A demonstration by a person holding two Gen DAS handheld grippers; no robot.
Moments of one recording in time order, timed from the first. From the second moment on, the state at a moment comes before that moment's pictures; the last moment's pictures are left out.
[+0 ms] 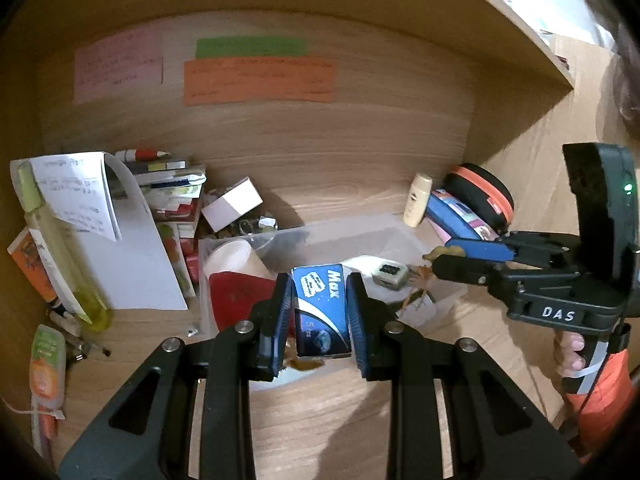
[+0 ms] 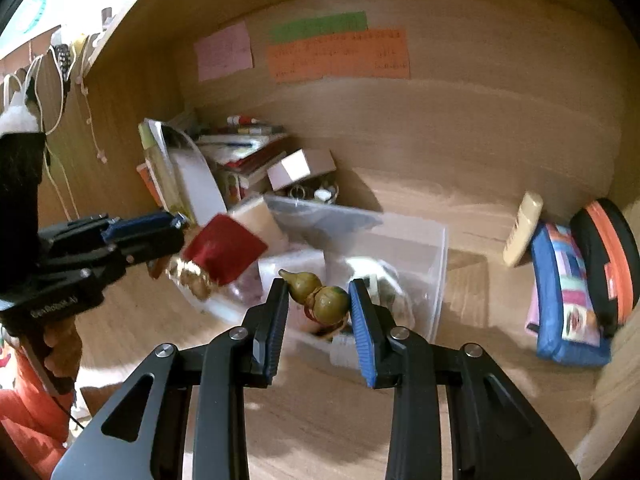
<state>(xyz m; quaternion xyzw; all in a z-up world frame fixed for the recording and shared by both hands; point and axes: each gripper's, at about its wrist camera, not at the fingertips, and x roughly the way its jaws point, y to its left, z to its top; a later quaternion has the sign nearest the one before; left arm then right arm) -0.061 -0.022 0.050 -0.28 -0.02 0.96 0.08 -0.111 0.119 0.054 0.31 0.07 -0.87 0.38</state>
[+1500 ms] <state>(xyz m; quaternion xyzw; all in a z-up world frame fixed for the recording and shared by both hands) -0.085 -0.022 0.031 -0.30 -0.02 0.95 0.08 -0.127 0.091 0.021 0.33 0.14 -0.88 0.32</state>
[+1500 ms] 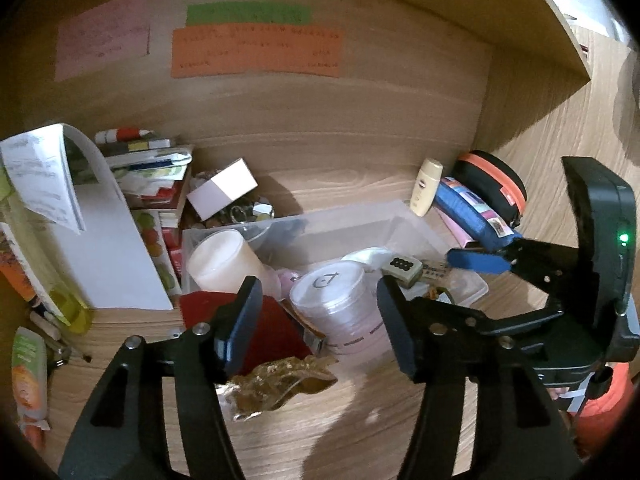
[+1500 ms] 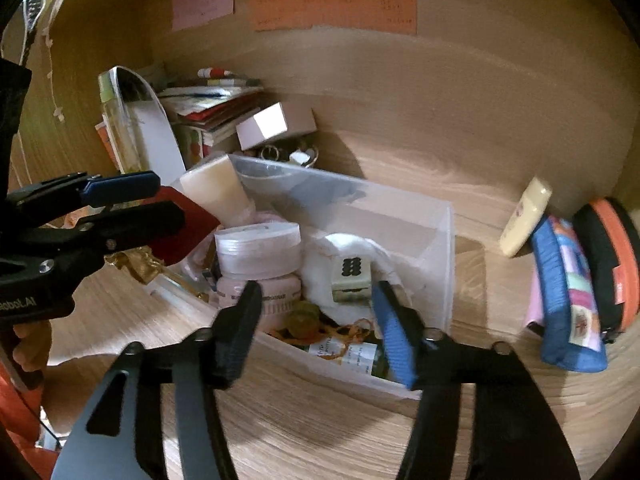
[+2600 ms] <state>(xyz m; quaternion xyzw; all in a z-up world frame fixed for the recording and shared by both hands) -0.026 -0.017 0.025 -0.29 -0.01 0.96 -0.01 -0.065 0.123 0.051 0.29 0.15 -0.90 0.28</state>
